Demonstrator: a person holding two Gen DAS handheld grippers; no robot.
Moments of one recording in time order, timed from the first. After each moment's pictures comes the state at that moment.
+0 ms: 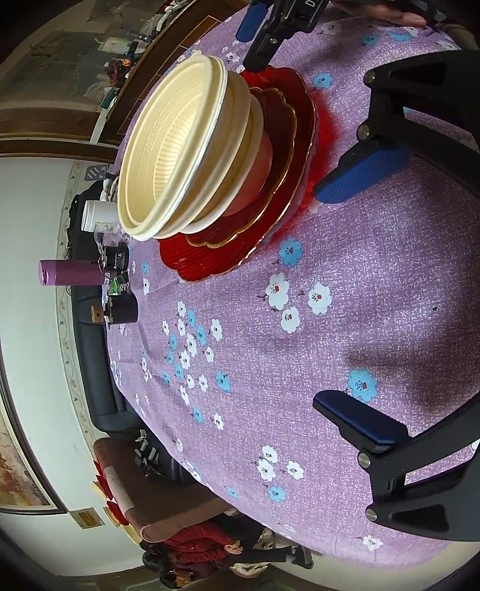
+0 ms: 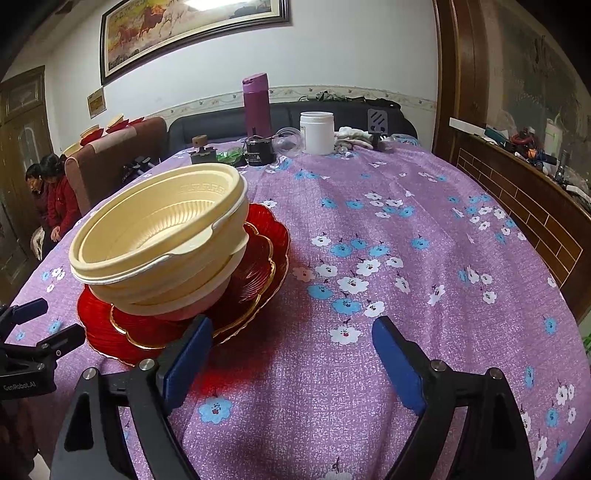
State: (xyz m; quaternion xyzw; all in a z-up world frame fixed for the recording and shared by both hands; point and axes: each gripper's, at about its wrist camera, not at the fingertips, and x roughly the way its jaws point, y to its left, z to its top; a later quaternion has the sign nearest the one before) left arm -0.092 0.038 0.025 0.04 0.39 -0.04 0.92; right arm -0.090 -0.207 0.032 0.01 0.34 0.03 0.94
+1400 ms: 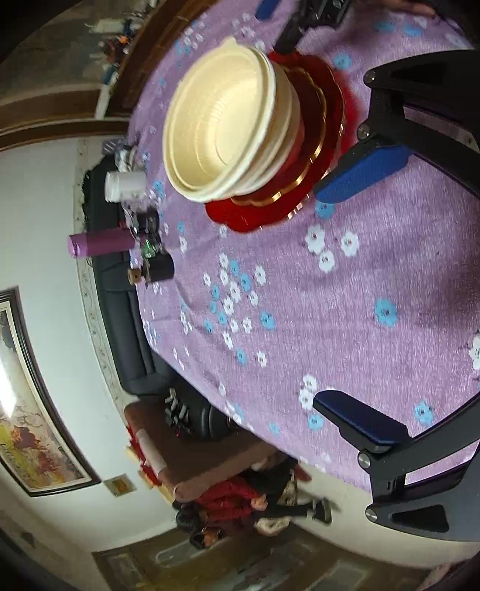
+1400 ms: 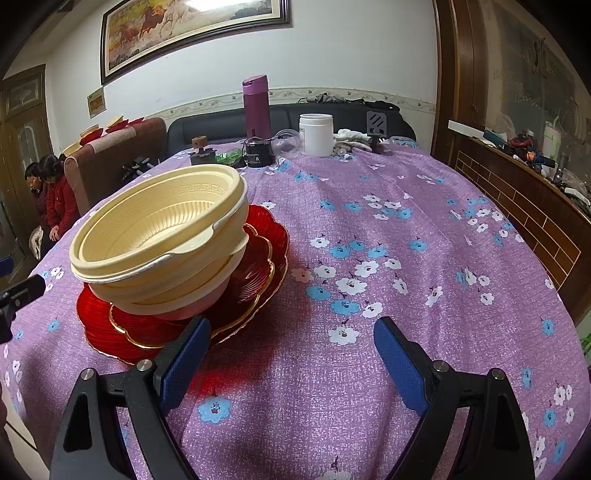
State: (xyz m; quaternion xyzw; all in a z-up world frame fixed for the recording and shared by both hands) left arm -0.101 0.042 0.066 0.10 0.35 0.05 0.93; right arm -0.091 -0.207 0.033 0.01 0.34 0.03 0.94
